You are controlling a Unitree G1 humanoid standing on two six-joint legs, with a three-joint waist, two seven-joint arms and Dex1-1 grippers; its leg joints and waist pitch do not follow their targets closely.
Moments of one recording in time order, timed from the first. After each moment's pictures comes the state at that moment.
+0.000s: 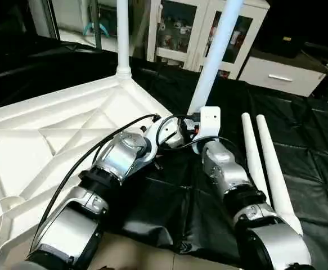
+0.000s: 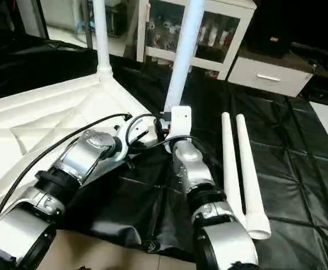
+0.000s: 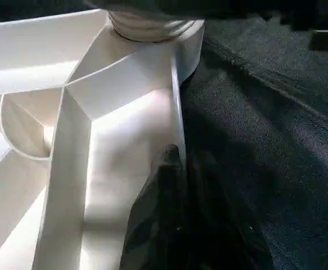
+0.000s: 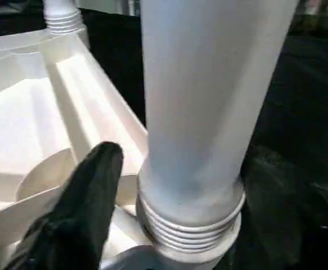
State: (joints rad) left arm -0.80 0.16 -0.34 0.66 0.17 0.50 -0.67; right arm -0.71 0.04 -0.04 0.84 0.13 0.03 0.08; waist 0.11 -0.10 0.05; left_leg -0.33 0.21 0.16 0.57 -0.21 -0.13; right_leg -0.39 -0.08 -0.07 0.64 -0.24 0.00
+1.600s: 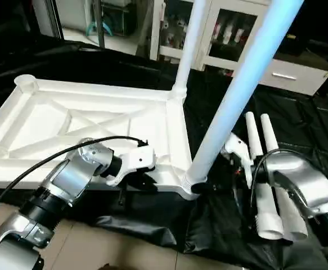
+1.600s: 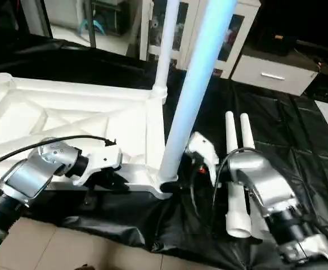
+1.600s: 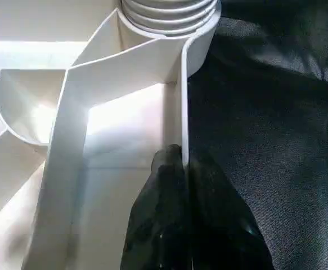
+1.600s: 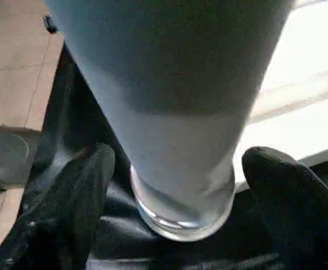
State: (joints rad) left arm -0.57 0.53 -0.46 0.24 0.05 0.34 -1.30; right arm -0.44 -0.56 0.28 0.20 0.28 0.39 1.21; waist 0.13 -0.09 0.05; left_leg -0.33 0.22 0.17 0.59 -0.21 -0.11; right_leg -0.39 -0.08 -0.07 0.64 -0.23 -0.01
